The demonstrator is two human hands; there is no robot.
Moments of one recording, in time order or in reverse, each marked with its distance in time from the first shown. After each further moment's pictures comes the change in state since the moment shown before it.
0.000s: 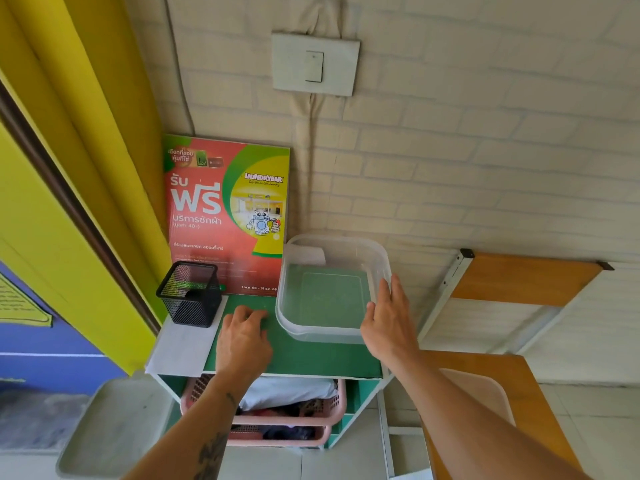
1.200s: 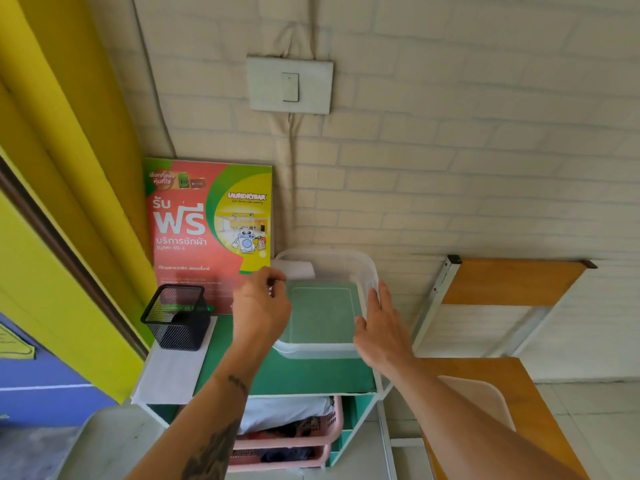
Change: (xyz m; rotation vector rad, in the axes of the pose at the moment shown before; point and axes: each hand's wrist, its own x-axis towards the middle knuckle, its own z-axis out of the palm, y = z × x) left_hand 0.039 0.093 -0.062 -0.535 0.180 -0.073; right_hand 0.004 0.001 -0.011 0.006 -0.127 -0.002
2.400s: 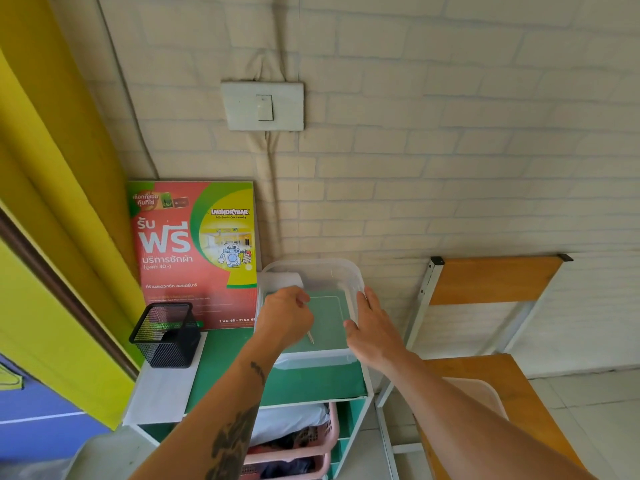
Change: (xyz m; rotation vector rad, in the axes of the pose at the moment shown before) left_hand -0.003 0.024 0.036 0.202 -0.415 -0.020; right_hand 0.000 0.006 -0.017 0.100 -0.074 -0.030
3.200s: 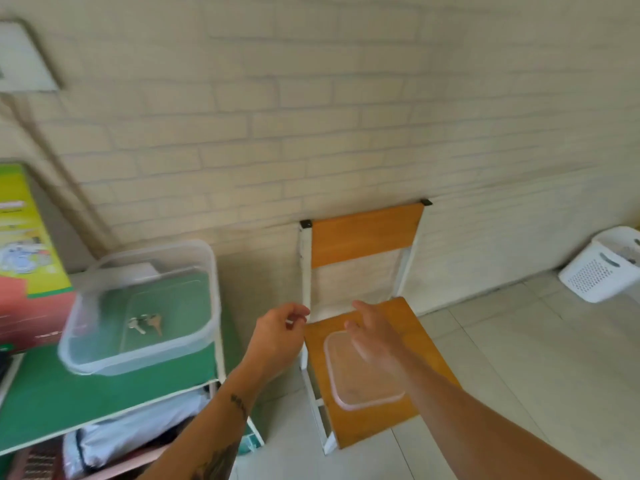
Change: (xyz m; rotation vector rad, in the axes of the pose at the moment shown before) left_hand -0.082 0.113 0.208 -0.152 -0.277 0.176; right_hand -0.084 0.246 -0.092 0.285 0.015 0.313
